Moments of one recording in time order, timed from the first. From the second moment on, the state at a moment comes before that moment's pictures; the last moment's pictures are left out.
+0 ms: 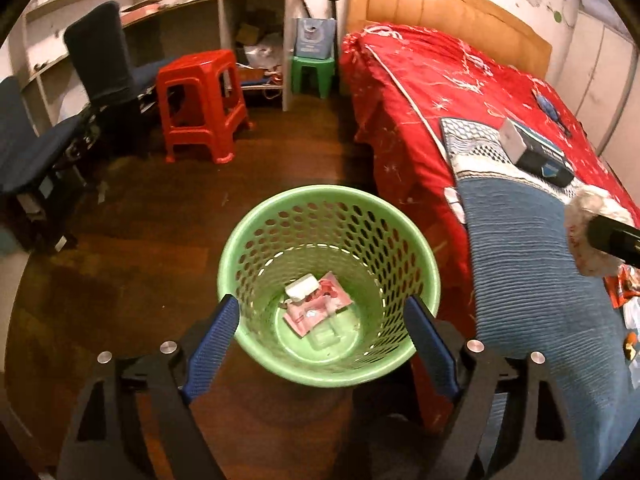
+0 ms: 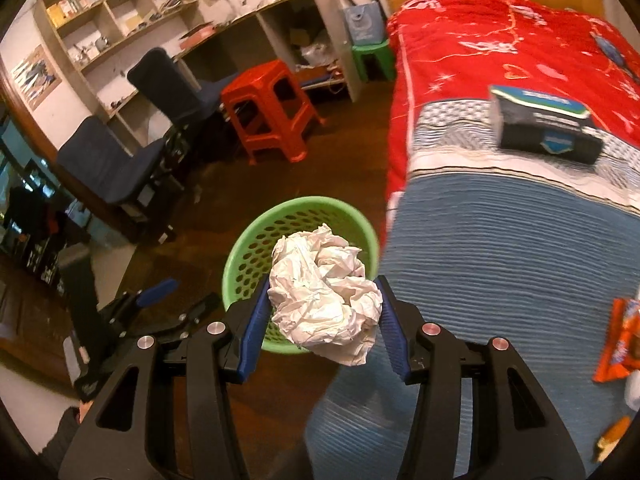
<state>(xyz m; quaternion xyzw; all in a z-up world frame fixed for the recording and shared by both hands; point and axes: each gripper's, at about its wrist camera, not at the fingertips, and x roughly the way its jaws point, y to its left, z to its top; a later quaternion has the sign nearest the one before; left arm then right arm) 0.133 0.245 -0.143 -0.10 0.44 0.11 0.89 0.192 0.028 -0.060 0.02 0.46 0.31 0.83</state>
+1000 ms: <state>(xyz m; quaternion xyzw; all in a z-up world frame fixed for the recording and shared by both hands) 0.100 0.204 -0.112 -0.11 0.41 0.08 0.90 0.145 -0.048 -0.042 0.03 0.41 0.26 0.87</state>
